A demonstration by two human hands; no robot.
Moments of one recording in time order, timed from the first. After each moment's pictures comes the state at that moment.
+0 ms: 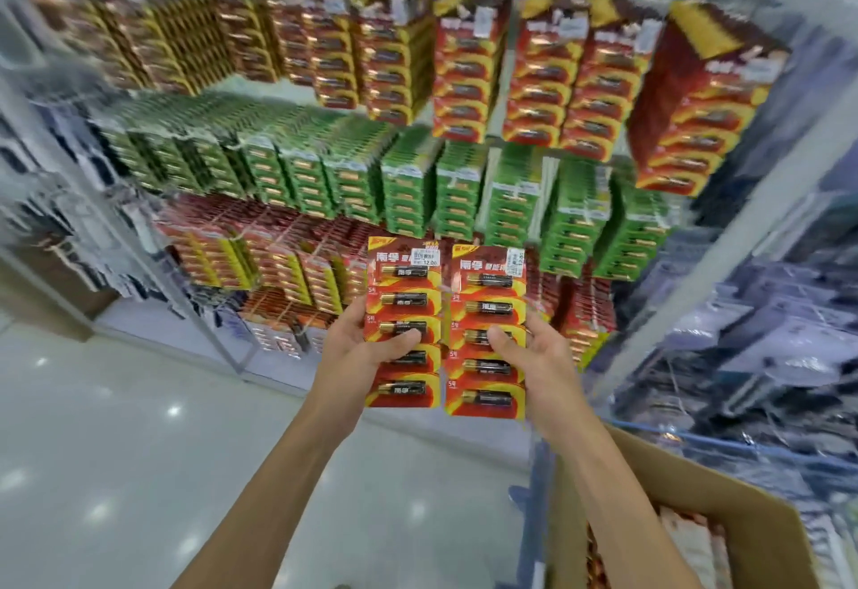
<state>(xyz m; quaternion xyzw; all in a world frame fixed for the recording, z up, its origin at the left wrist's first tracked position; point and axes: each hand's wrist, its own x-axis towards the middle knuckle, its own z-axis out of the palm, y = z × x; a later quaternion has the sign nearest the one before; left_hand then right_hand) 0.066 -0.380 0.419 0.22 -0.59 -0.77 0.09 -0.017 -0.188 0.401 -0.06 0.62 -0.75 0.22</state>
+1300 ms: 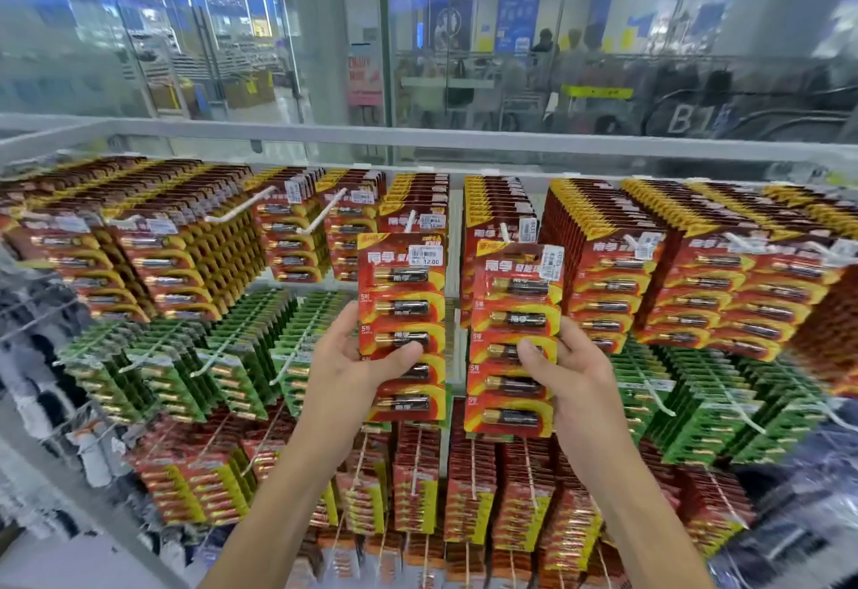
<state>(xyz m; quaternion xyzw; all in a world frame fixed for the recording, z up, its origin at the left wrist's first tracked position) -0.141 -0.680 0.526 0.03 -0.64 -0.75 0.14 -0.180 -0.461 0.521 -0.09 0.60 -0.79 0.03</state>
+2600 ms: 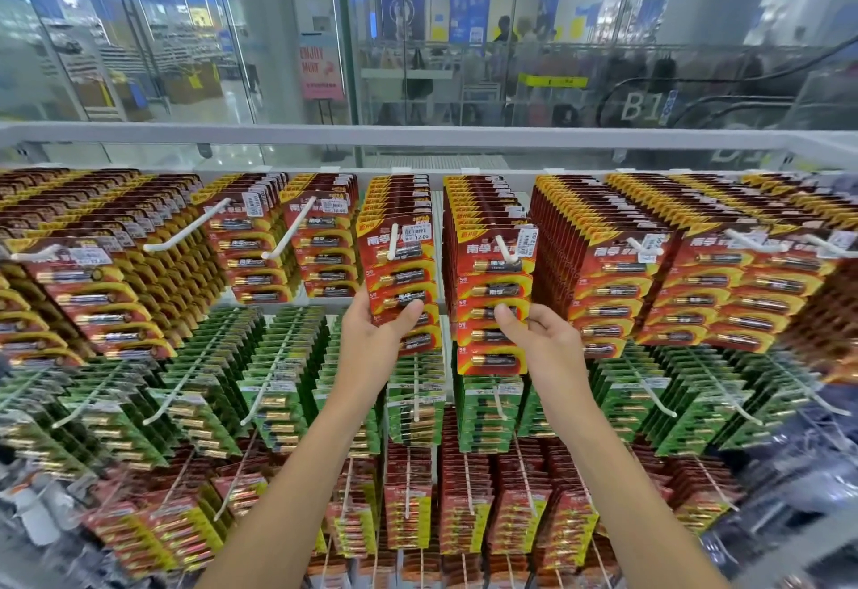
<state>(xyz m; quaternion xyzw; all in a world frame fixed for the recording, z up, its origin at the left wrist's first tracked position) -0.260 -0.685 0.498 0.06 -0.68 -0.71 0.16 -0.261 -0.488 0.501 0.00 0.68 -0.73 -0.04</state>
